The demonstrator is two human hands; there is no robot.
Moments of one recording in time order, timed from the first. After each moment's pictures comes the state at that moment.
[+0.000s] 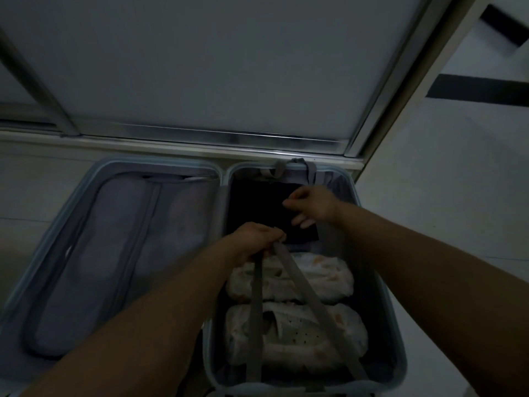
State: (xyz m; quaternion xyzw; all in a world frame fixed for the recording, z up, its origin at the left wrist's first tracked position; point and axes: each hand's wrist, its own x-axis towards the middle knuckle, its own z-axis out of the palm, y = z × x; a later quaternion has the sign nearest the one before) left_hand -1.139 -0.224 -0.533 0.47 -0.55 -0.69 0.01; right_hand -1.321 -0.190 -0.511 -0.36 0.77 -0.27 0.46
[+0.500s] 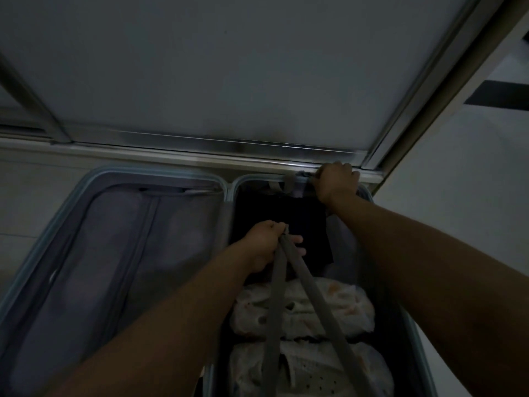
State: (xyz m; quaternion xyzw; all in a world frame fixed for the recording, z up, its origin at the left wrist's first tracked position) left_hand -1.176 -0.266 -0.547 0.45 -0.36 -0.82 0.07; right_hand -1.383 -0.284 -0.547 -0.42 0.91 -0.02 0.01
